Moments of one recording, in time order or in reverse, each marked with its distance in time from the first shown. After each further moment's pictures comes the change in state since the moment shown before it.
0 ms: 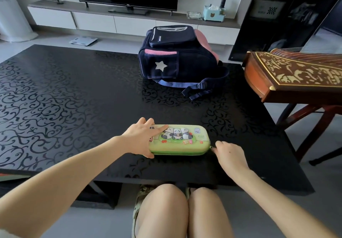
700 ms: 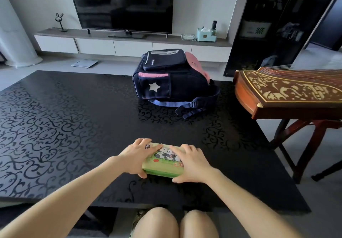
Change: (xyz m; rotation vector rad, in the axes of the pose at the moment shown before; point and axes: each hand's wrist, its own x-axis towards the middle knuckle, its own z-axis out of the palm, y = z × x) left_hand 0.008 0.011 -0.013 -0.088 -0.120 -0.022; right_hand 0.041 -0.054 -0.013 0.014 -0.258 -0.370
